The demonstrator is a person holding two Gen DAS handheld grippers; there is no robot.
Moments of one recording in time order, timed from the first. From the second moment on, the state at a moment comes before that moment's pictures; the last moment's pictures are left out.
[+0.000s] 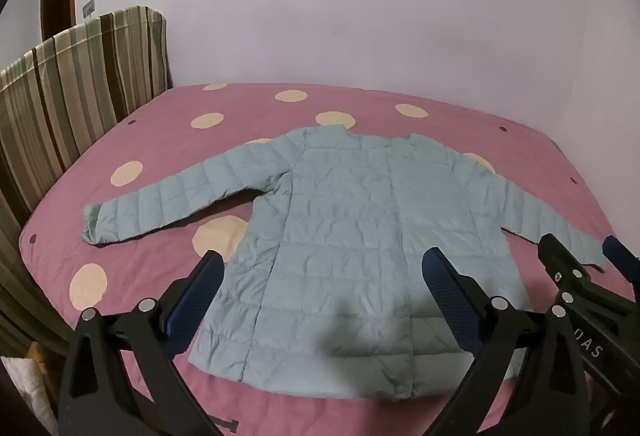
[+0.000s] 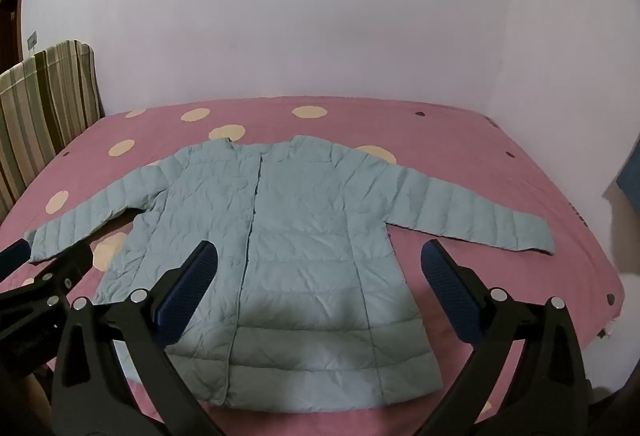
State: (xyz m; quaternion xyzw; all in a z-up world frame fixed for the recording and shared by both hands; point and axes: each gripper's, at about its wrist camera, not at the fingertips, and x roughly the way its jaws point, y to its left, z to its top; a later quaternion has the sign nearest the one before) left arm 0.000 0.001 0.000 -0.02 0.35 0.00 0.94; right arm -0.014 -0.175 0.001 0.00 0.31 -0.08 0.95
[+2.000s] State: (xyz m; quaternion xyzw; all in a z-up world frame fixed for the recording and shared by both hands) left arm -0.011 0.004 -0.001 -0.02 0.36 0.00 0.93; right arm -0.022 -0.161 0.001 -0.02 0.32 -0.07 0.95
